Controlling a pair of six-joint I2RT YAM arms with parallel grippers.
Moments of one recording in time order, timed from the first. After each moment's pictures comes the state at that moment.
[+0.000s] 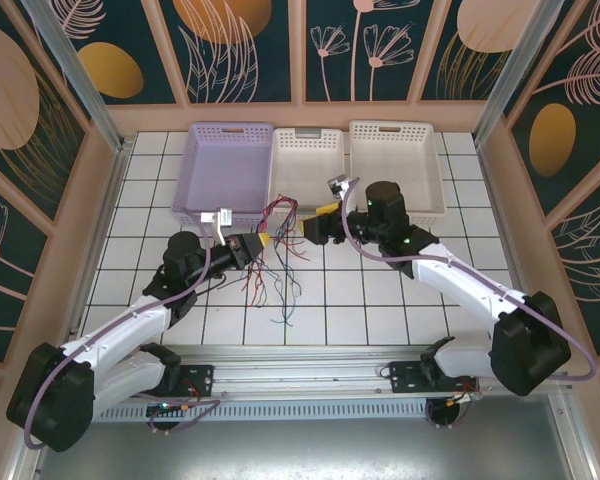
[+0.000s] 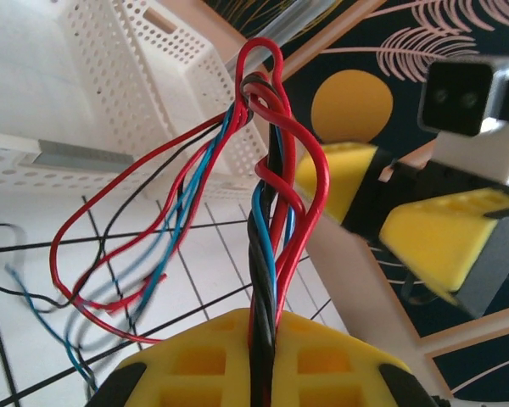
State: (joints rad) left arm -0.50 1.02 0.41 0.50 0.49 -0.87; right arm 0.59 1.27 0.84 0.06 -0.52 0.33
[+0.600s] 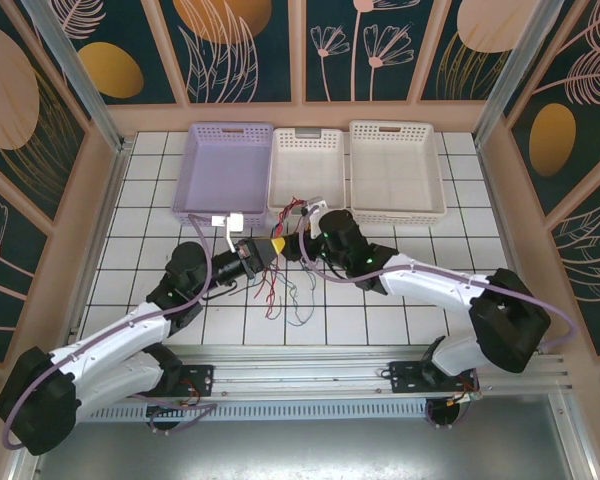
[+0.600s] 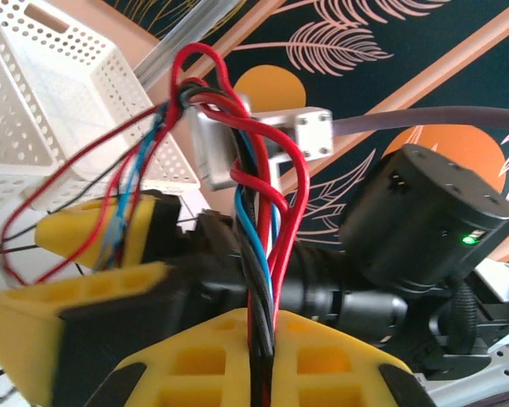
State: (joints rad) left arm -0.68 0.95 0.42 0.56 0.41 -0.91; right arm 0.87 1.43 0.83 0.13 0.05 0.39
